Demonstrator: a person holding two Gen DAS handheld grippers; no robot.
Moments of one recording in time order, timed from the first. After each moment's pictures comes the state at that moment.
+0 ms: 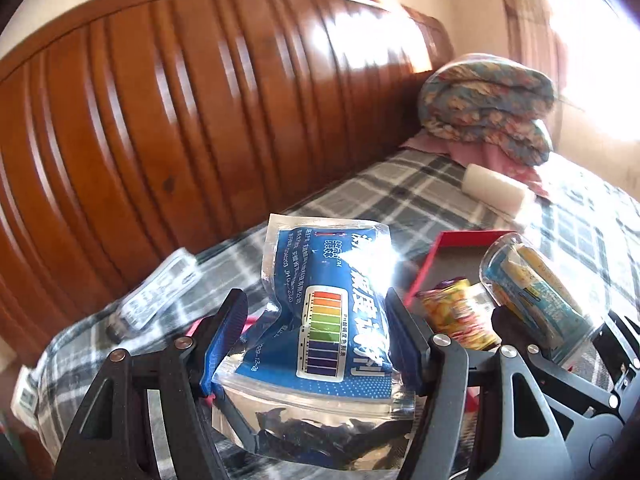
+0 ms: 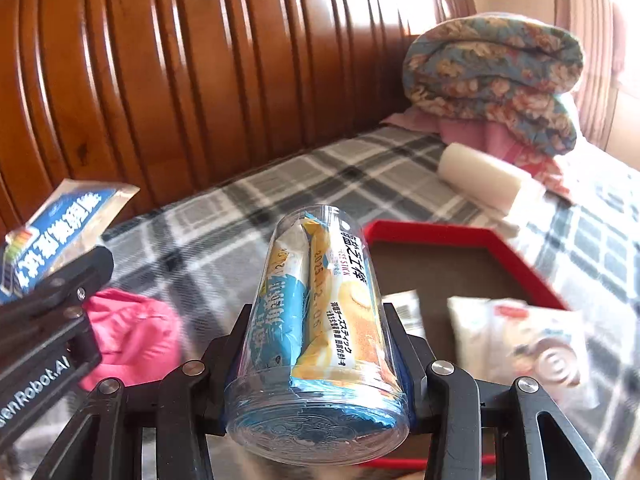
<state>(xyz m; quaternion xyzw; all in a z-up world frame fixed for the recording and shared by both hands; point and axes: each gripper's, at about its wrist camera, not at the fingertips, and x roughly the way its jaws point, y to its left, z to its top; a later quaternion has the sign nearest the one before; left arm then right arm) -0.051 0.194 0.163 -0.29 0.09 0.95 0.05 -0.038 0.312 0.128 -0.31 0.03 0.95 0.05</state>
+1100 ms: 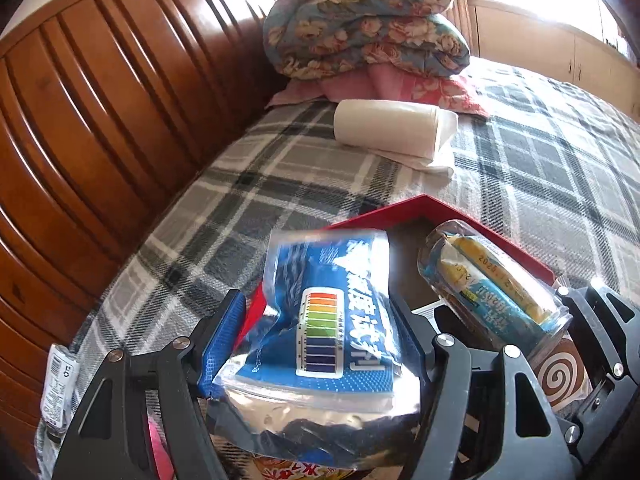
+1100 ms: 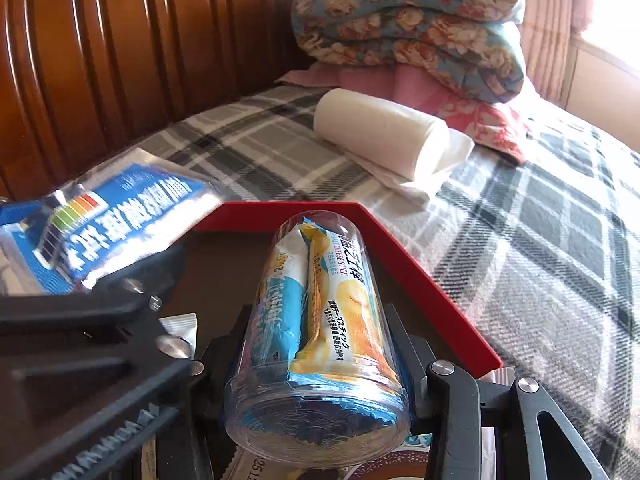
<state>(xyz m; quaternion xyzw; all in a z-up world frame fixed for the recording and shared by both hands) -0.156 0.394 0.096 -0.36 0.21 0.89 0.17 -0.103 0.455 0.065 -0.35 0.06 0.93 0.11</state>
